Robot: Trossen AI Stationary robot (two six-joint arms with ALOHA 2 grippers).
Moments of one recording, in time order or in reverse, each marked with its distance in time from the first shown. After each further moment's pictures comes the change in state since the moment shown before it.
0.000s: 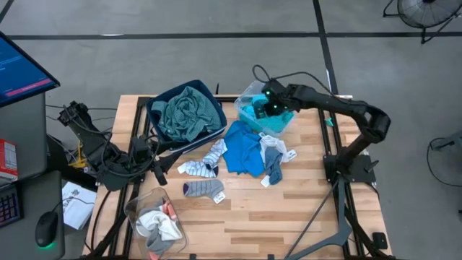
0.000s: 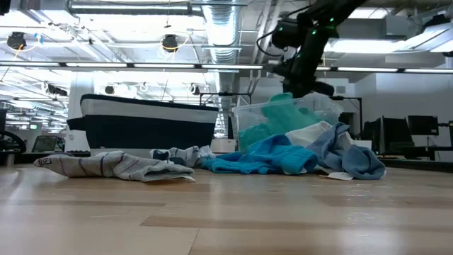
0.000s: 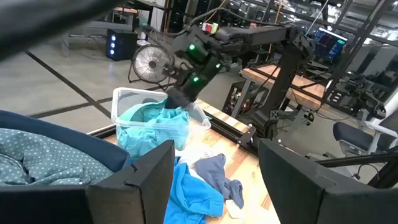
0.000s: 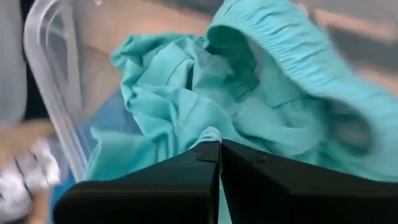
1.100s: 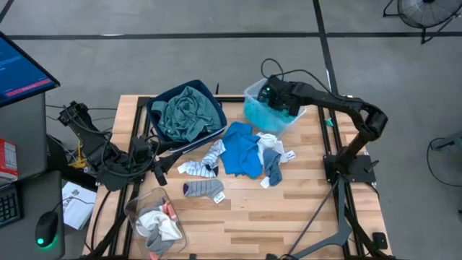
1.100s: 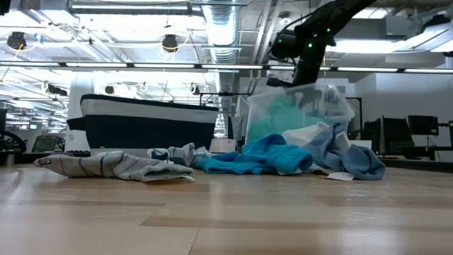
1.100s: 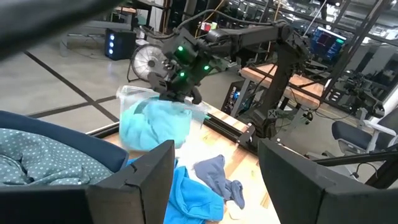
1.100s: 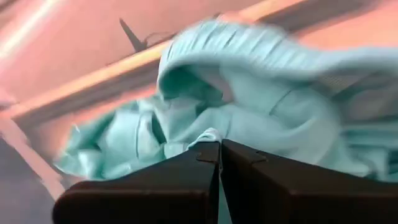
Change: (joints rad) left arm 0.000 0.000 0.000 0.000 0.006 0.002; right arm -0.084 0.045 -0.003 0.022 0.161 0.564
